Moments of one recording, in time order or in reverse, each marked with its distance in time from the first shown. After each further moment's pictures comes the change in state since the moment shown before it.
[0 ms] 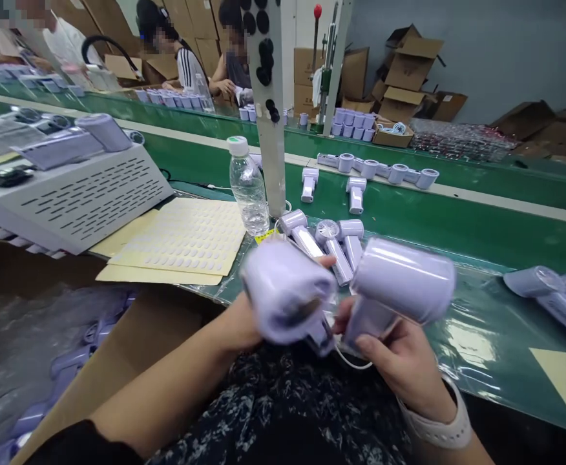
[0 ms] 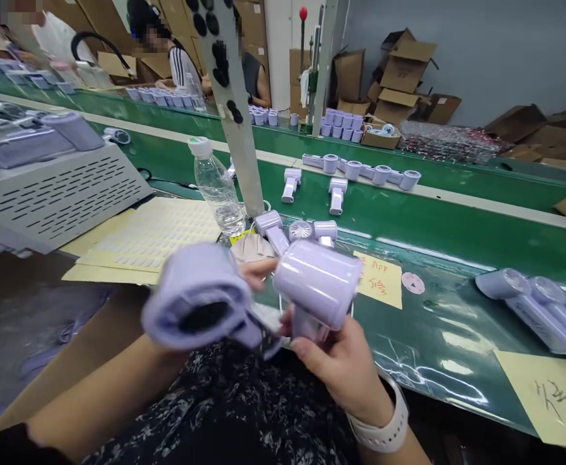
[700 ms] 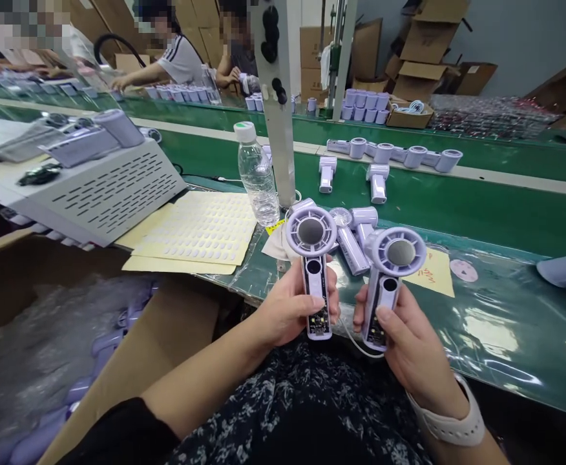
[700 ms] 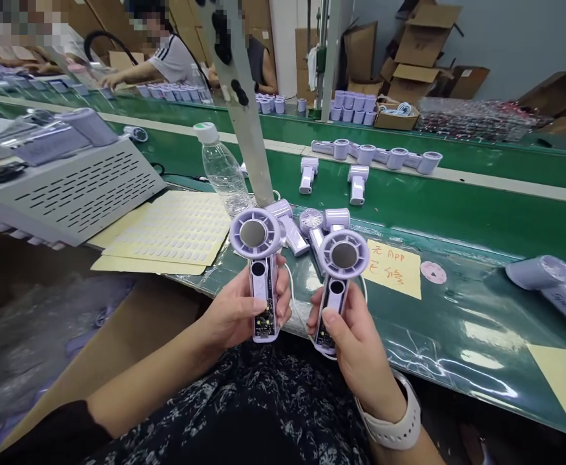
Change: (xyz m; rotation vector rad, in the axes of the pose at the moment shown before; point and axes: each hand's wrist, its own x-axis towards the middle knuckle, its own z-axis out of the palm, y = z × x) left_hand -0.006 -0.028 0.020 -0.092 -0.048 -0.058; right_hand -0.013 0.016 0.007 0.323 0.124 0.075
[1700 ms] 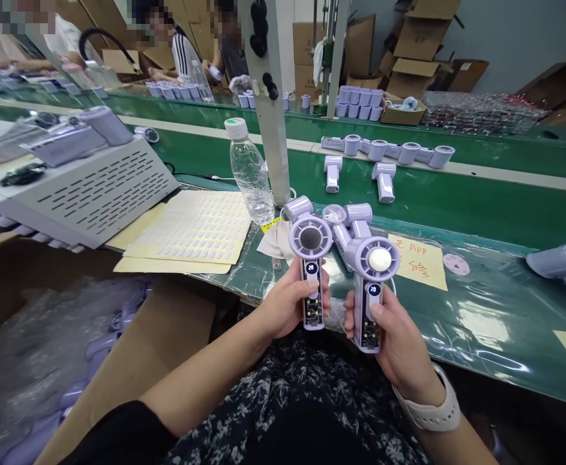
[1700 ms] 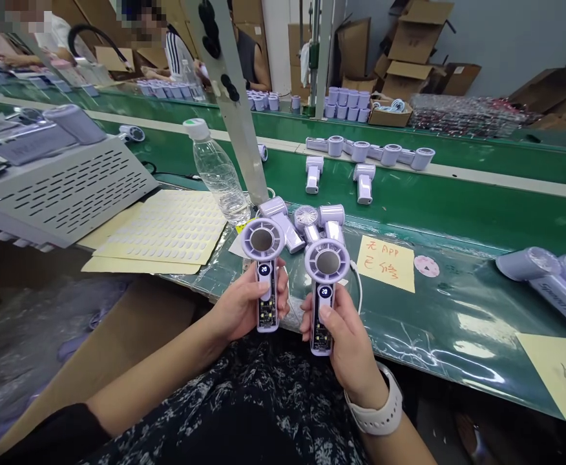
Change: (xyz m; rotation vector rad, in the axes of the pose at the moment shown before) left_hand 0.005 -0.013 -0.009 0.115 0.151 -0.071; right_hand -0.001 0.009 0.001 0.094 0.021 0.105
